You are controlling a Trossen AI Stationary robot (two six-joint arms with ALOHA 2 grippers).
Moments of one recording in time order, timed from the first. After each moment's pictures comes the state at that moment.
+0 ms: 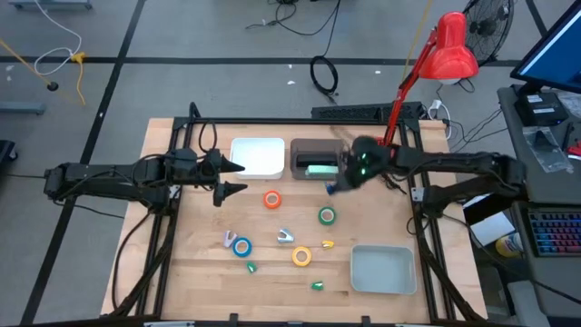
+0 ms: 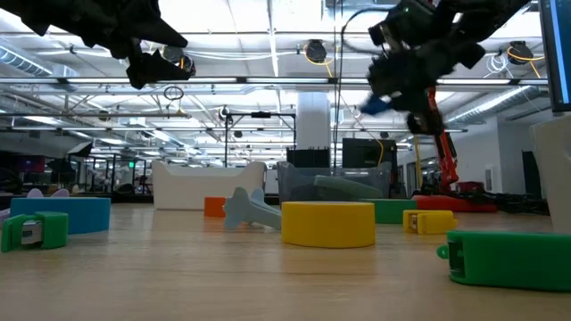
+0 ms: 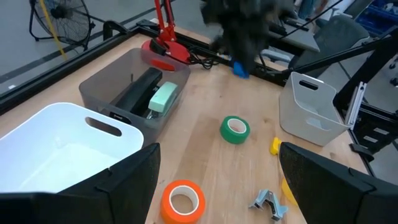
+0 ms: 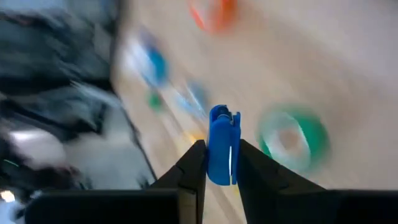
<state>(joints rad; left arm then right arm) 0.12 0.73 0.53 -0.11 0.01 -0.29 -0.32 1.22 0.73 -0.21 -0.55 0.95</state>
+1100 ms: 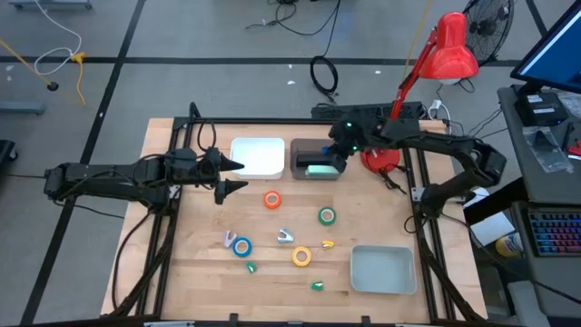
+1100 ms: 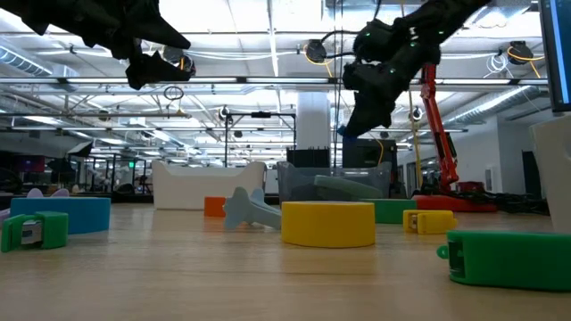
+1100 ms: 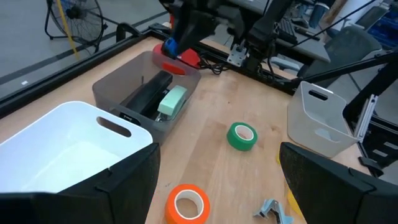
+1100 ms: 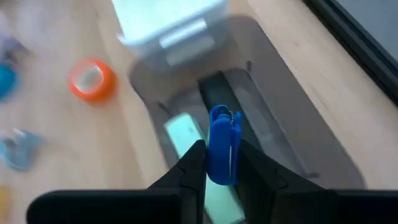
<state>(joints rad) 0.12 0.73 0.53 -0.10 -0.03 -0.32 -0.54 1.46 1.03 -0.45 -0.23 -0.01</state>
